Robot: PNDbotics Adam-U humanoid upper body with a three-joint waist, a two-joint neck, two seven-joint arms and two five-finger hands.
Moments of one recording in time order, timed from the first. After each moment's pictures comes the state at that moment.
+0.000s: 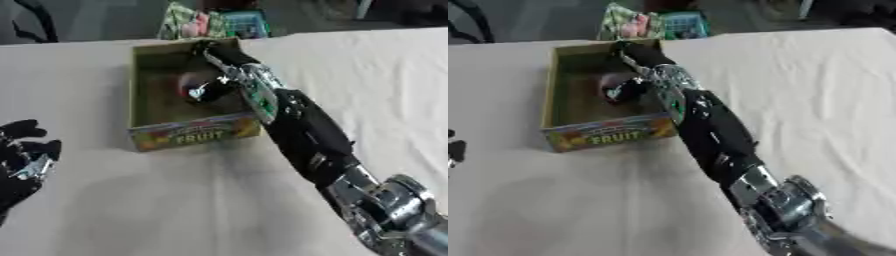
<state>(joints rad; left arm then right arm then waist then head) -0.31 0.23 -0.09 -1.69 0.13 0.07 -0.02 -1.08 -0.16 0.07 -0.76 1.04 -0.20 0.16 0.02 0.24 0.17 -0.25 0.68</state>
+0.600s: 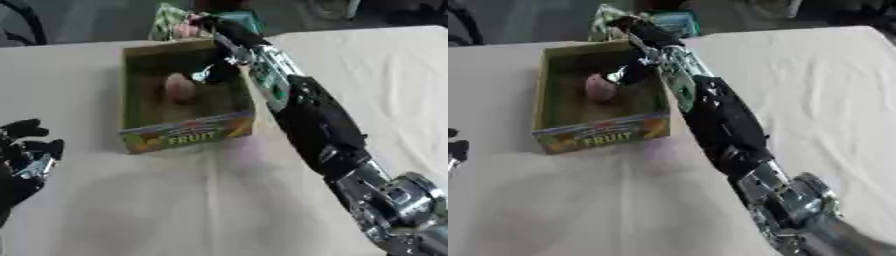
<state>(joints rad) -0.30 0.23 -0.09 -1.69 0.13 0.06 -0.01 -1.06 -0.25 0.07 -0.97 0.88 -0.18 0.14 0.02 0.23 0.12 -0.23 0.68</state>
